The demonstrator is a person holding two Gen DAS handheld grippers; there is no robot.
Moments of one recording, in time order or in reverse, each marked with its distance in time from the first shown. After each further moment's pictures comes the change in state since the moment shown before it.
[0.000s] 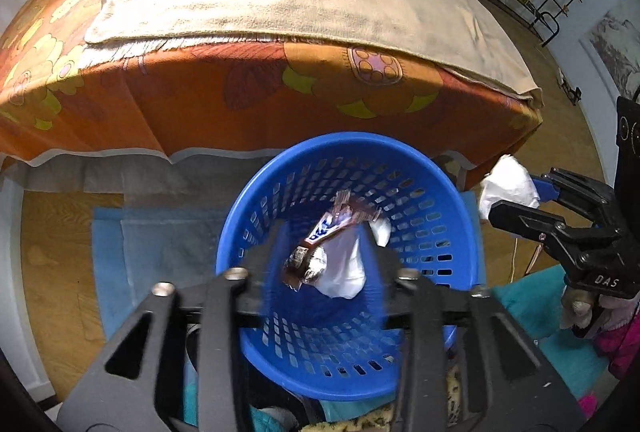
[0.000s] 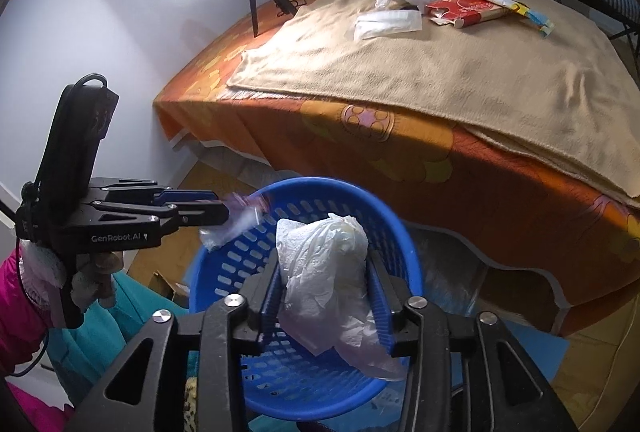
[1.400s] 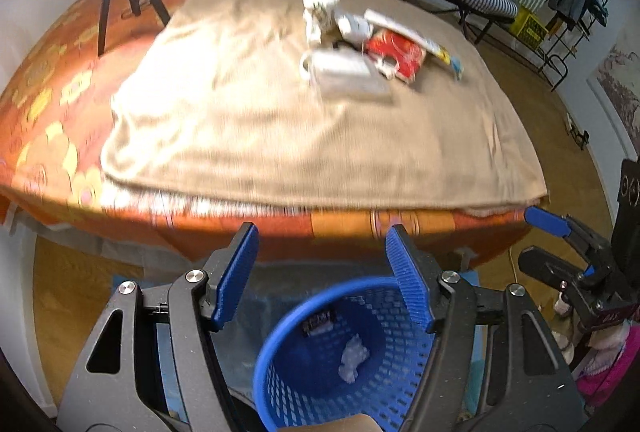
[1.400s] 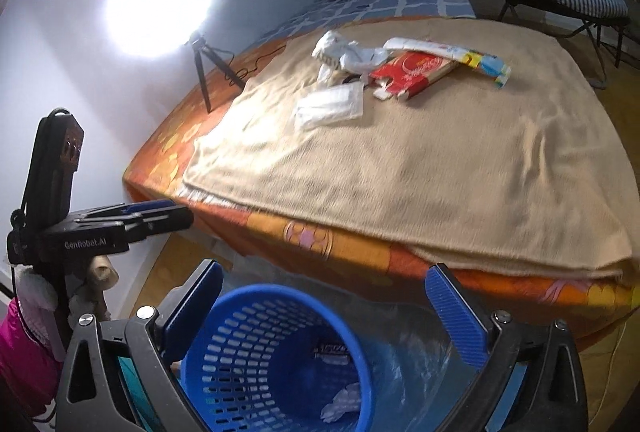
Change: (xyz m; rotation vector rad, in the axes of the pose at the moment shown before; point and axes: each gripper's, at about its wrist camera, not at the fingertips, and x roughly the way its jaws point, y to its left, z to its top) left arm -0.028 0.017 0.116 -0.045 -0.173 0.037; right arm -0.021 -0.041 0.083 0.128 -0.167 -0.095
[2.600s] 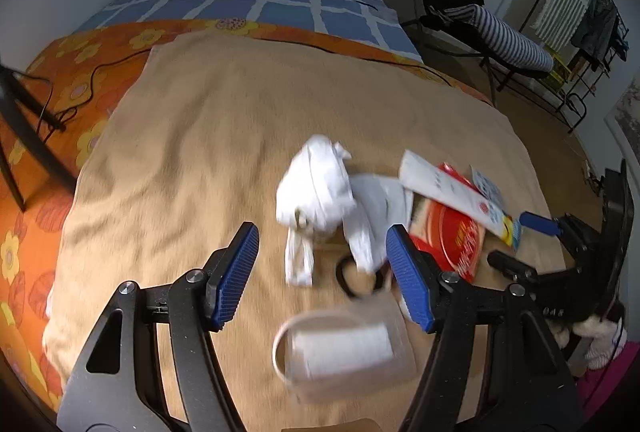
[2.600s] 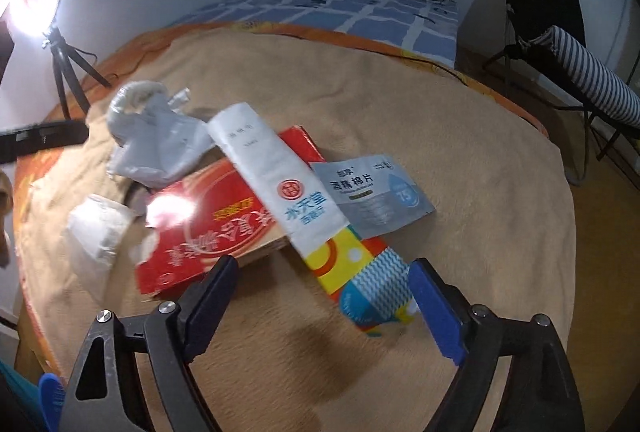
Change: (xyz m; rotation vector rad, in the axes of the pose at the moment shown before) left arm 0.140 -0.011 0.224 -0.034 -0.096 0.042; right arm 0.139 -0.144 0.201 -0.261 0.104 -0.272
